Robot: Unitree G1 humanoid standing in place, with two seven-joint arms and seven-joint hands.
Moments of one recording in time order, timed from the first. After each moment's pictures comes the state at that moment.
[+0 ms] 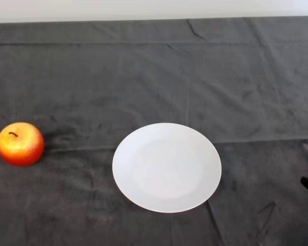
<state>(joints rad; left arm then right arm) -0.21 0.50 0.45 1.04 -0.17 -0.46 0.64 -0.02 -0.37 0.06 0.29 0.59 -0.16 -0.64</state>
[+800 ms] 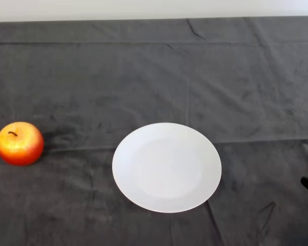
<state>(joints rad) -0.22 0.56 0.45 1.04 -0.17 -0.45 0.54 -0.02 -0.37 0.06 0.29 0.59 -0.16 -0.64</state>
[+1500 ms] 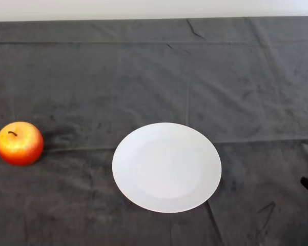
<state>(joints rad) -0.32 0.63 0.44 1.04 -0.13 -0.42 0.38 -0.01 -0.37 0.06 0.29 0.59 -0.16 -0.63</state>
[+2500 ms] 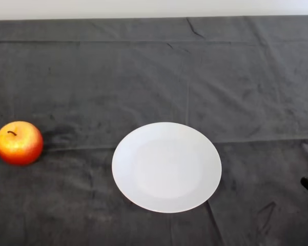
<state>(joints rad) -0.45 0.59 0.22 0.98 0.04 -0.47 0.28 -0.01 -0.37 0.06 0.29 0.58 -0.16 -0.63</state>
